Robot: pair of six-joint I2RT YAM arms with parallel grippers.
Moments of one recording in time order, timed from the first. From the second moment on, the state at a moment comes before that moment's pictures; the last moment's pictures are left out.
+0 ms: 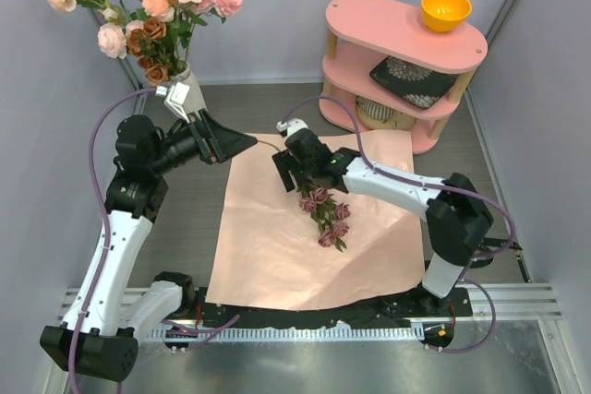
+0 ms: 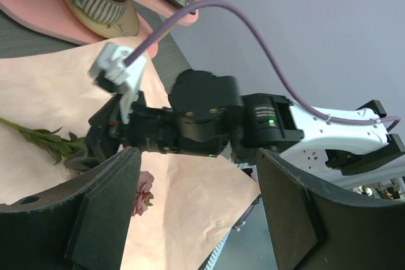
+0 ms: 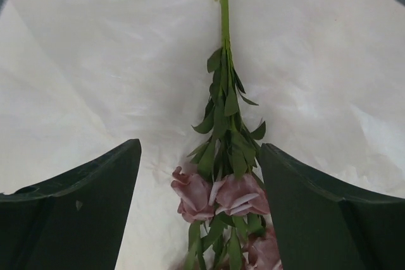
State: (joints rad) left arm -0.17 0.94 1.05 -0.16 0.78 -0.76; right arm 0.85 1.68 1.29 -0.36 0.23 0.25
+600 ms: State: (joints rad) left arm -0.17 0.94 1.09 -0.42 0.66 -0.61; right arm 0.81 1.94 1.30 -0.41 0.28 0.15
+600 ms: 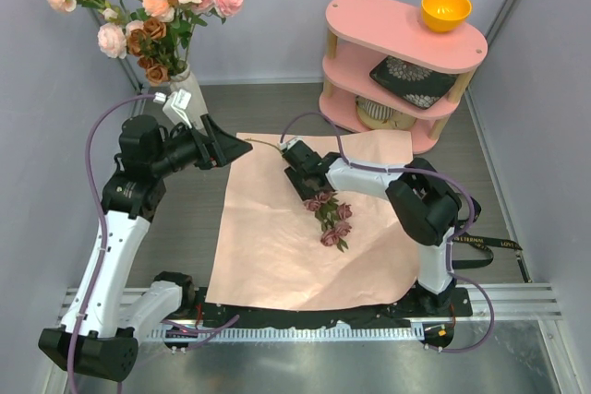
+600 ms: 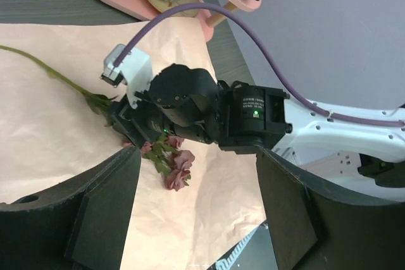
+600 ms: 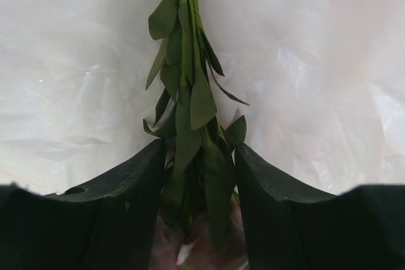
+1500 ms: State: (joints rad) left arm -0.17 0.96 1.40 -0.68 0.39 -0.43; right arm 1.15 1.26 0.52 0.38 0.31 -0.75
